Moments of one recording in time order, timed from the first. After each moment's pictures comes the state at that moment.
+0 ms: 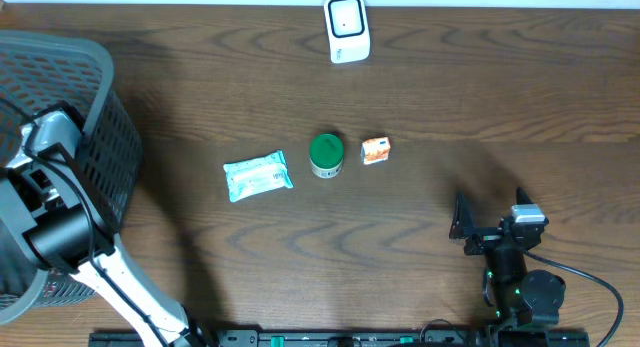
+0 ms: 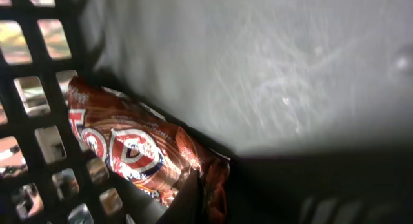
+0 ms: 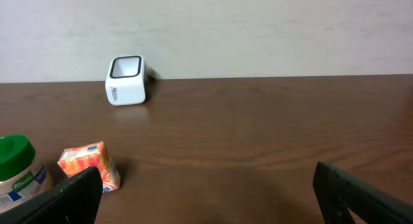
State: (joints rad) left arm 0.54 2.18 1.49 -1.34 -0.58 -0.80; right arm -0.03 0.01 0.01 -0.06 -0.11 0.06
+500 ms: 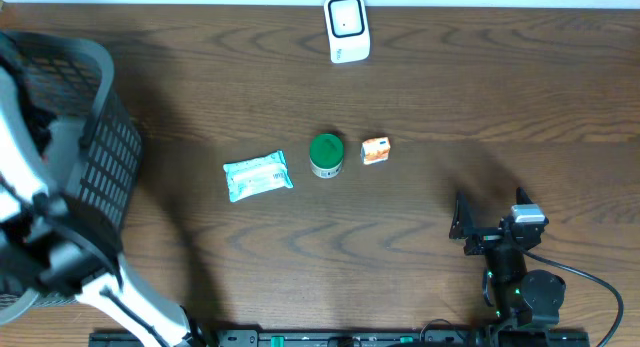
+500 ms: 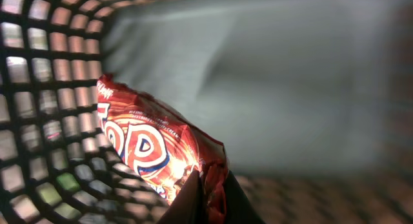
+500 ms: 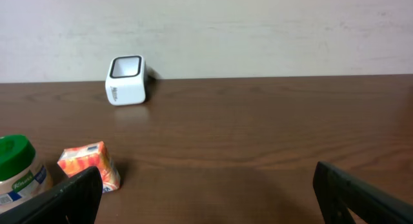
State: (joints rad) left arm 0.54 1.98 2.15 -1.66 -0.33 -0.79; right arm -0.03 0.01 0.01 -0.06 -0.11 0.06
